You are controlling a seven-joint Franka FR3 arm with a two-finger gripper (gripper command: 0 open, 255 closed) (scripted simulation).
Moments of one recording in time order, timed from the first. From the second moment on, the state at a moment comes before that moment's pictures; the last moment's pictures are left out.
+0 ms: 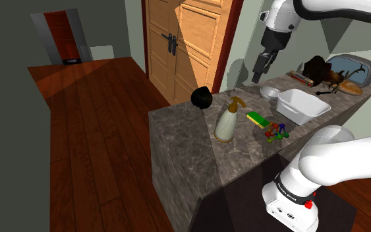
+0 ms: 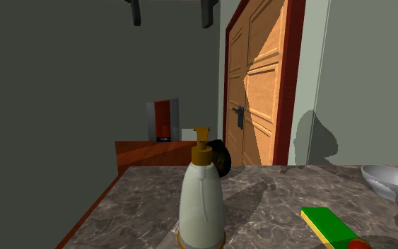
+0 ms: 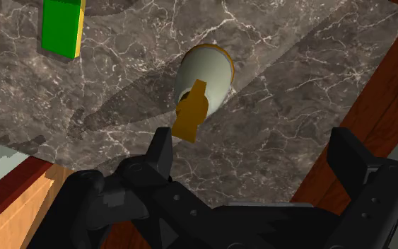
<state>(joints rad) 0.02 -0.81 0.02 -2.31 -0.05 1.52 -0.17</state>
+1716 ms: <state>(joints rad) 0.00 -0.54 -0.11 -2.63 -0.15 2.19 -0.31</state>
